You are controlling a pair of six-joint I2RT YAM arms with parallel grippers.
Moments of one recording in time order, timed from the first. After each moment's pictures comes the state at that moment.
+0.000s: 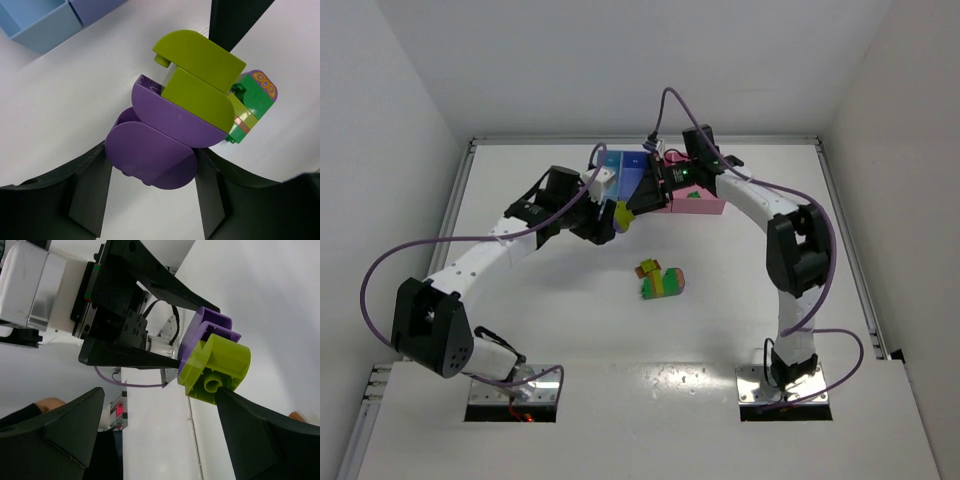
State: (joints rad) left arm -0.41 1.40 1.10 -0.44 0.27 0.03; right arm 0.40 2.02 1.60 -0.26 -1.26 0.43
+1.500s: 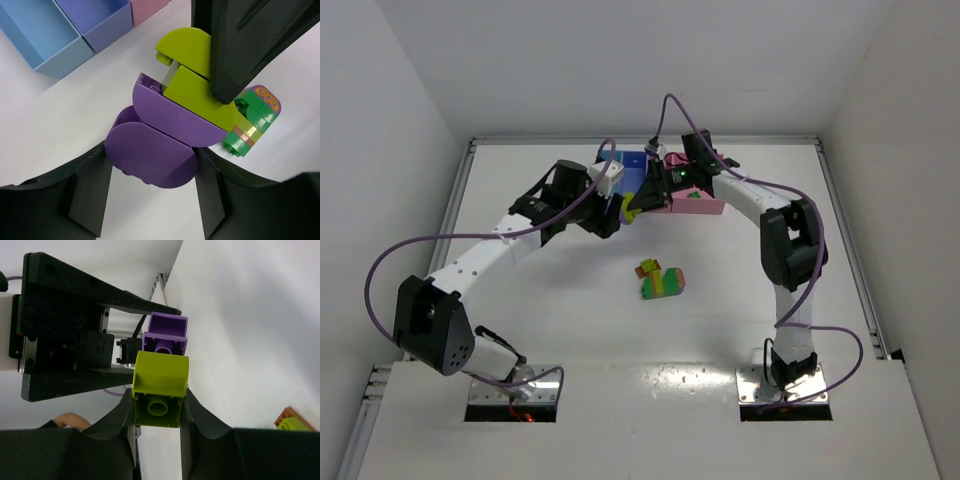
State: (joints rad) left arm -0.46 1.41 1.16 -0.43 0.21 0.06; right arm 0.38 2.08 1.60 -0.22 -1.23 0.54
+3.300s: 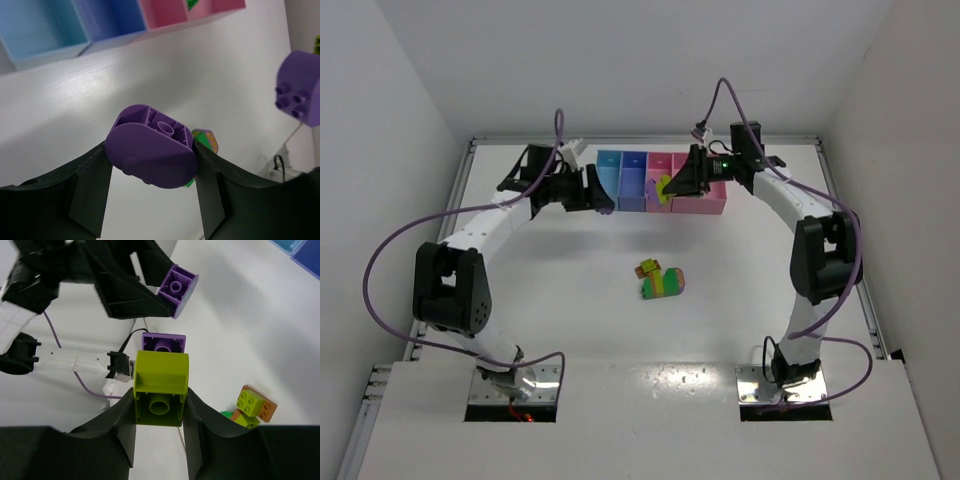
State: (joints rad) left arm -0.18 1.62 1.22 -0.32 0.60 -0.35; right arm 0.19 1.90 1.46 -0.22 -1.19 0.47
